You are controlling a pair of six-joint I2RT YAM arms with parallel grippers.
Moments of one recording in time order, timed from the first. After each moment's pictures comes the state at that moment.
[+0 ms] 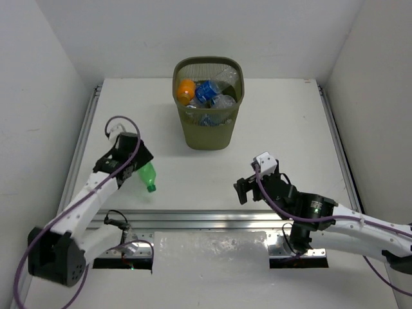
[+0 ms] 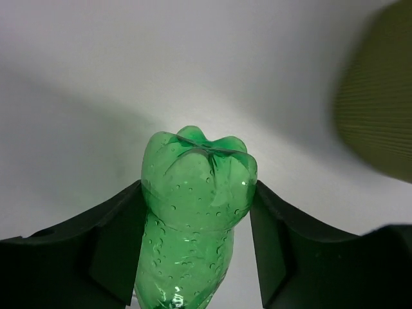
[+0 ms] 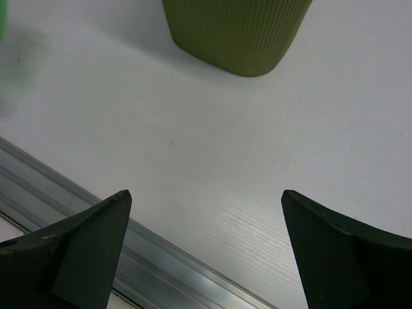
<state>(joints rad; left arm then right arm) -0.20 1.06 0.68 -0.51 -0.31 -0.78 1.17 0.64 0.56 -0.39 0.62 0.28</state>
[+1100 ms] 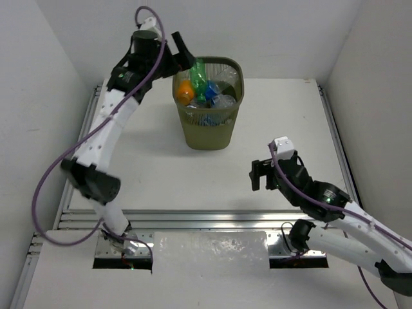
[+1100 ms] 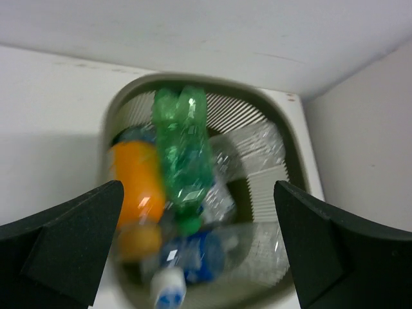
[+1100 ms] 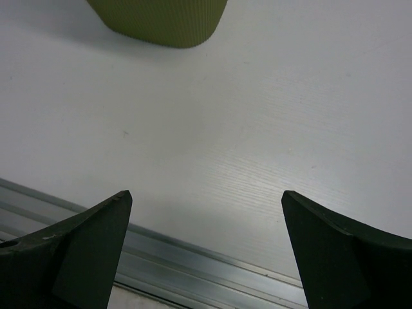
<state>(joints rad) -0.34 1.86 2.20 -0.64 0.00 -0.56 0.89 0.69 0.72 -0.64 0.49 0.36</state>
